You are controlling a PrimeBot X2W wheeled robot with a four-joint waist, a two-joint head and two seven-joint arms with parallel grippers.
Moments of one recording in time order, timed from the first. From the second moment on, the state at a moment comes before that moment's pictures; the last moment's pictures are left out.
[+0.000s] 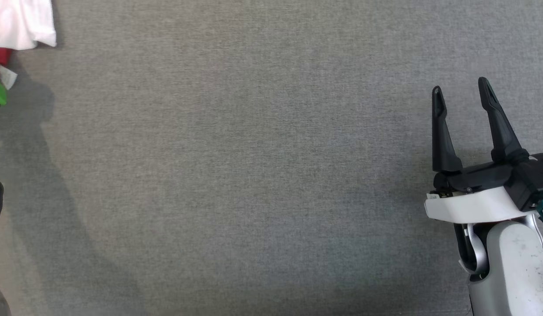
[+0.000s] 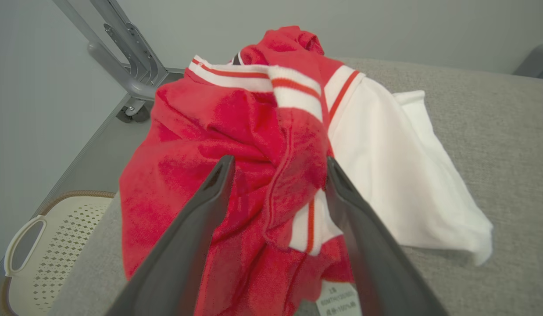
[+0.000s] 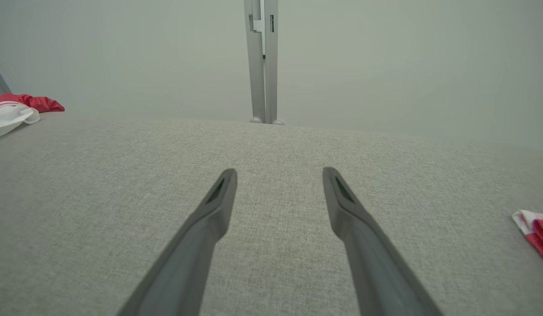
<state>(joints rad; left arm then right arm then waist) -1.00 0.40 0.02 0.90 -0.32 -0.04 0.08 -0.22 -0.05 -0.02 -0.14 -0.01 0.13 -0.21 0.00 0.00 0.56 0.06</state>
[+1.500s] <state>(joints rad) -1.10 0.18 -0.48 0.42 -0.52 -0.13 -0.02 -0.06 -0.05 -0.06 0.07 0.14 0.13 -0.26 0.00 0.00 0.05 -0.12</state>
